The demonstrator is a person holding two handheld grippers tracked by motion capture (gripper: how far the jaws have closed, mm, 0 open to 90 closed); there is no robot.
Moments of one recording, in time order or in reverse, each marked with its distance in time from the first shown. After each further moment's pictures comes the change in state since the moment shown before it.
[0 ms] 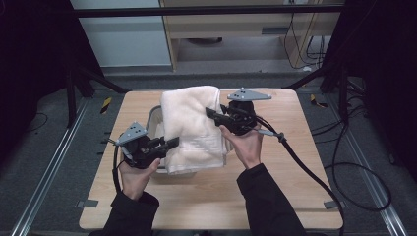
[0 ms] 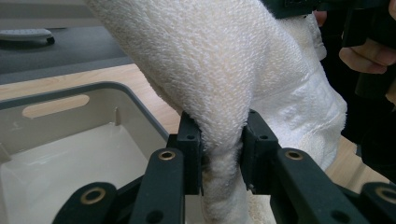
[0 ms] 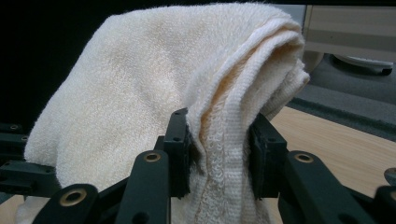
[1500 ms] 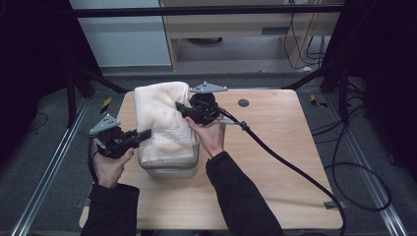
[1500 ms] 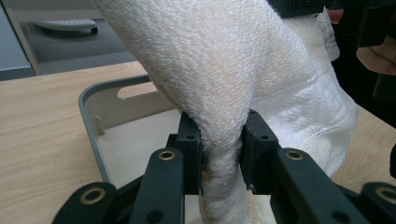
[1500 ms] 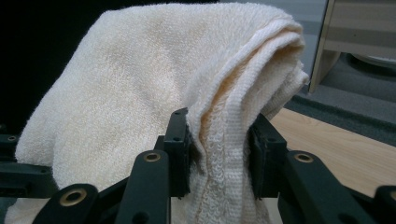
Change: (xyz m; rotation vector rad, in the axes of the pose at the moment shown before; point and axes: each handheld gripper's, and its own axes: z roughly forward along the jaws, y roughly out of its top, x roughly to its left) left arm 0.072 -0.004 -0.025 0.040 0.119 -0.018; right arm 0.031 0.010 0.092 0.013 0.019 0.005
